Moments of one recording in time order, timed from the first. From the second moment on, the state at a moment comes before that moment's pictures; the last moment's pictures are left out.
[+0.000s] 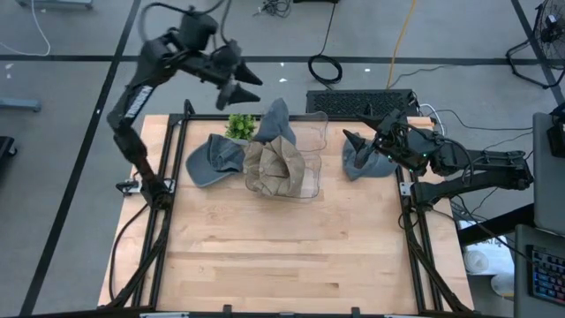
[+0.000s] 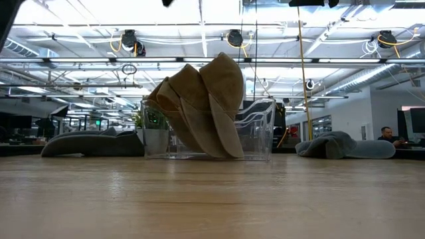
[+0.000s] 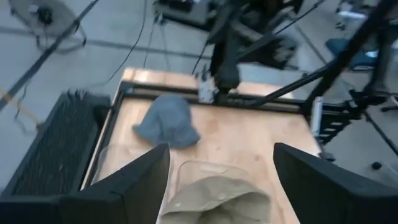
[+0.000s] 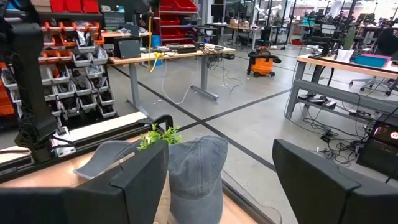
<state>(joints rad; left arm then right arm) 0.69 1.74 2.35 -1.21 0.74 0.26 -0.01 0.86 0.99 -0.23 0.68 0.07</state>
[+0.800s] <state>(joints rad) 0.47 1.10 1.49 -0.72 0.23 -0.06 -0.01 0.86 0.99 -0.31 0.75 0.18</state>
